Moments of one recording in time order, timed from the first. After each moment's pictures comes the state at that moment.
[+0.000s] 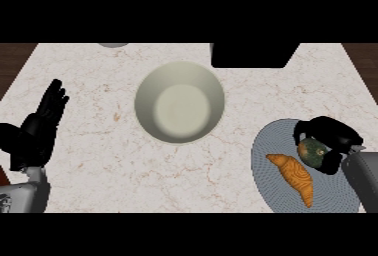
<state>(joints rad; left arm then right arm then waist) -0.15 0.26 0.11 -1.55 -0.02 0.07 0.13 -0.39 -0.49 0.11 -0.94 1.07 0.31 -0.44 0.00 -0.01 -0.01</state>
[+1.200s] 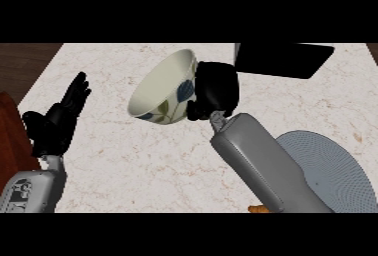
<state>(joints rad) -0.23 0.23 0.05 -1.50 -0.03 0.02 0.14 -0.82 -0.01 0.41 -1.20 1.09 0.11 0.79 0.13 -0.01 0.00</state>
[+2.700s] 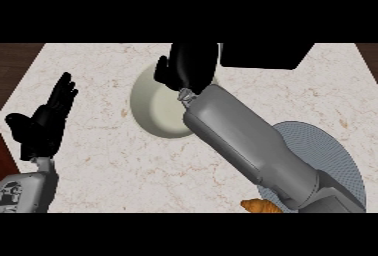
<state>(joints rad) -0.21 0.24 0.11 -1.50 -0.03 0.05 0.12 -1.15 -0.01 0.54 -0.94 0.93 -0.34 1.06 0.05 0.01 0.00</state>
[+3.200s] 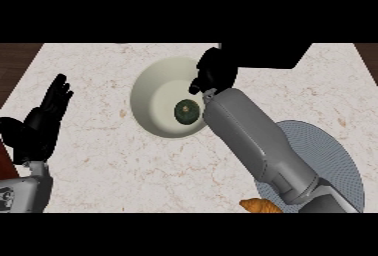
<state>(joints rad) -0.18 0.25 0.12 -1.54 -0.02 0.04 0.14 -1.08 0.00 0.43 -0.70 0.76 -0.38 0.98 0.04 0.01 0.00</state>
